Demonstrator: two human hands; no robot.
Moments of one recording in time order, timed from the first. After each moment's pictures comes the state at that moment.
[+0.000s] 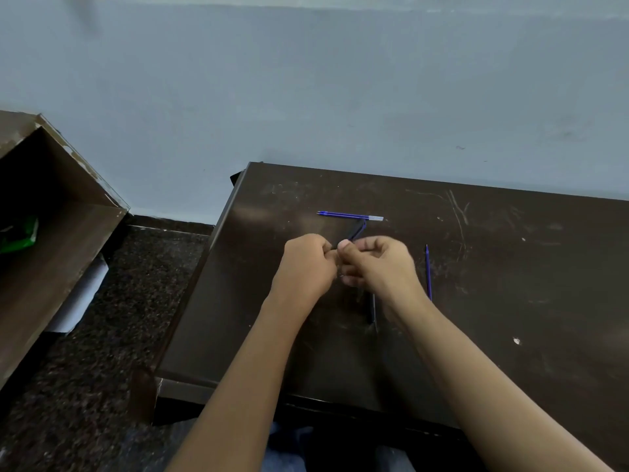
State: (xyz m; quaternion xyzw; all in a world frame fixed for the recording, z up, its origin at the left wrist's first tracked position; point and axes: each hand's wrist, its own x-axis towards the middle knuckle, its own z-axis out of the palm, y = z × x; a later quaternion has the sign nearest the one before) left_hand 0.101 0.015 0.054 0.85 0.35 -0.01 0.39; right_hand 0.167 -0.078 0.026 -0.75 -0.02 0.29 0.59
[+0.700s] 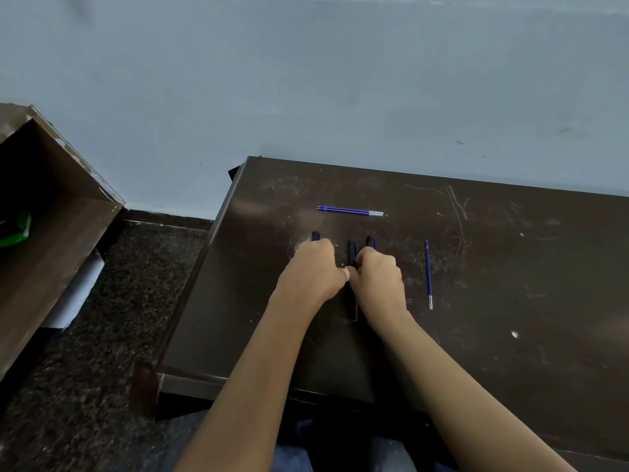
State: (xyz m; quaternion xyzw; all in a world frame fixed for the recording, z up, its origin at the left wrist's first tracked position) left_hand 0.100 0.008 0.063 0.88 0.33 -0.14 0.31; right_hand 0.161 -0.069 -0.009 -0.94 -0.19 0.17 0.24
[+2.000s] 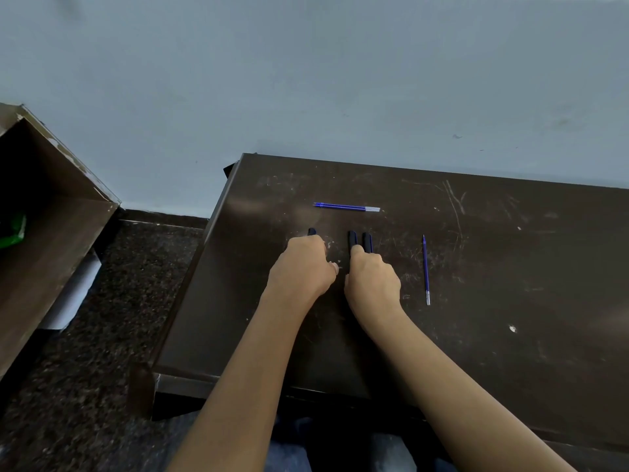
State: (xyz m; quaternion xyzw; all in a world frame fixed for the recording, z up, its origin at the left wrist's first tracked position) left_hand 0.100 0.010 0.063 0.88 0.36 -0.14 0.29; right_hand 0.157 -0.067 -0.008 -0.95 -0.24 0.18 0.09
